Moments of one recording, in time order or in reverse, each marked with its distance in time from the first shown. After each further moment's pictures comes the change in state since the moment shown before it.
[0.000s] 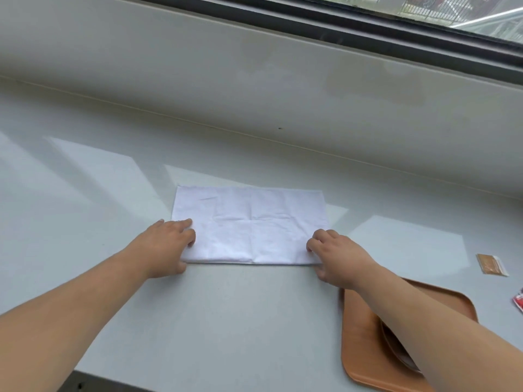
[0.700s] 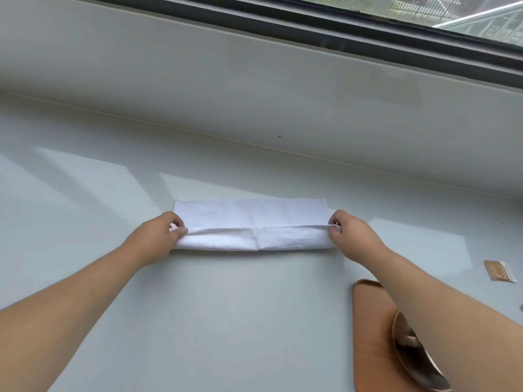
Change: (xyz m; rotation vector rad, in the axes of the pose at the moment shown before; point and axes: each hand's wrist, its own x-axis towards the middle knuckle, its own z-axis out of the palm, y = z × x) left_hand 0.039 -0.039 -0.016 -0.816 0.139 -0.392; right_hand 0.047 0.041 -0.025 0.624 0.198 0.508
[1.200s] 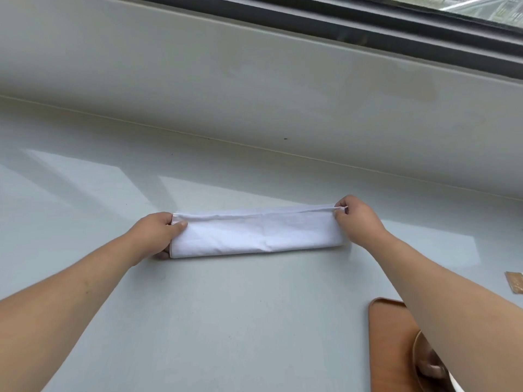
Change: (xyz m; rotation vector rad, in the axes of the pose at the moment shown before) left_hand 0.062 0.005 -0.016 -0.280 -0.111 -0.193; right_hand 0.076 -0.014 0.002 0.203 0.101 0.140
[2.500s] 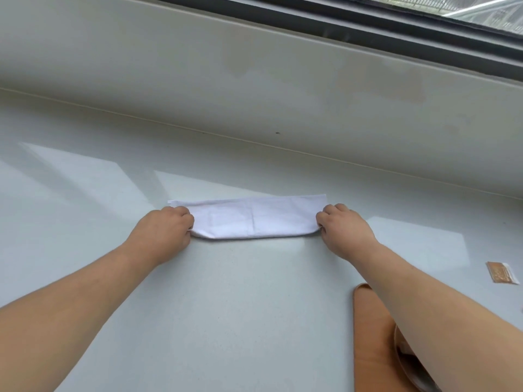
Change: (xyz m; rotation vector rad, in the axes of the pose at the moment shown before) left_hand -0.038 0.006 0.037 1.097 0.239 0.588; right_hand -0.048 0.012 0.002 -0.839 -0.051 -0.522
